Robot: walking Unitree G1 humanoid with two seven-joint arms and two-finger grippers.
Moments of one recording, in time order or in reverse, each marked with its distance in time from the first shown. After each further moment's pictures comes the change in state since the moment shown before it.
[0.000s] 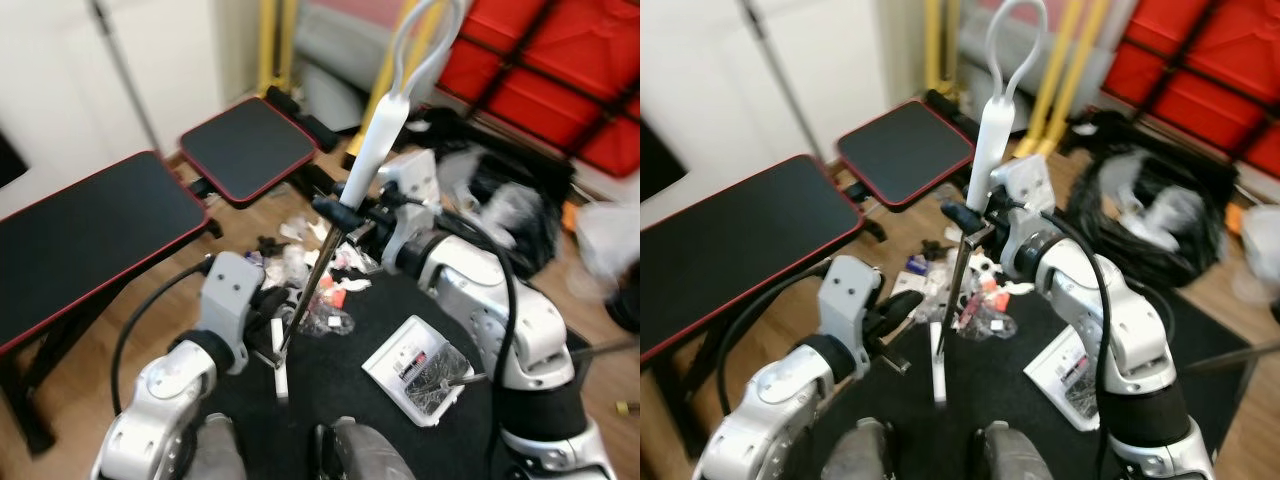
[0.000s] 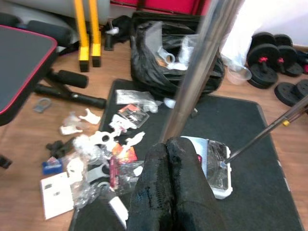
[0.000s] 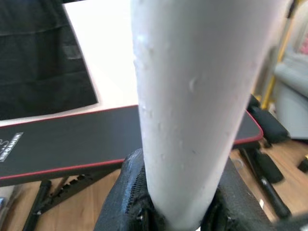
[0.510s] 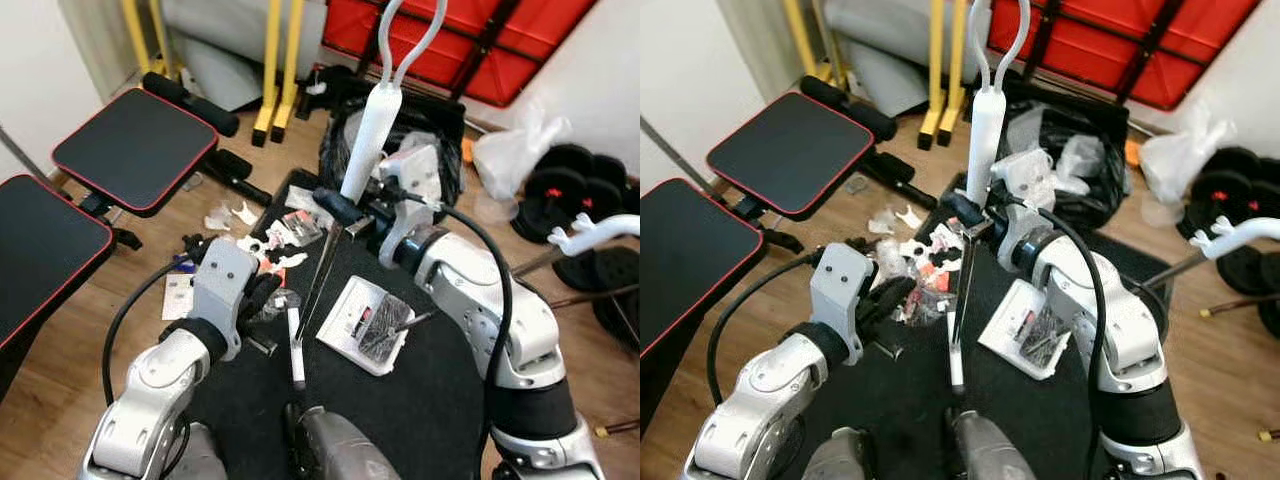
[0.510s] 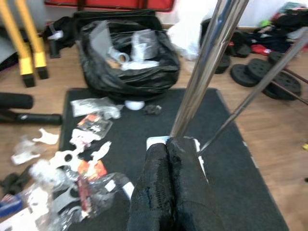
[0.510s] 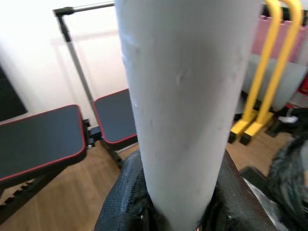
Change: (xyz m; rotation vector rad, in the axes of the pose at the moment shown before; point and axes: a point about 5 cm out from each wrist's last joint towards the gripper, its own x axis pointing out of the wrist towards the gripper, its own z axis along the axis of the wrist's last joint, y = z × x) left arm 0.003 0.002 0.005 0.003 -0.030 0.007; right arm 0.000 -0.002 0.003 -0.042 -0.020 -0.033
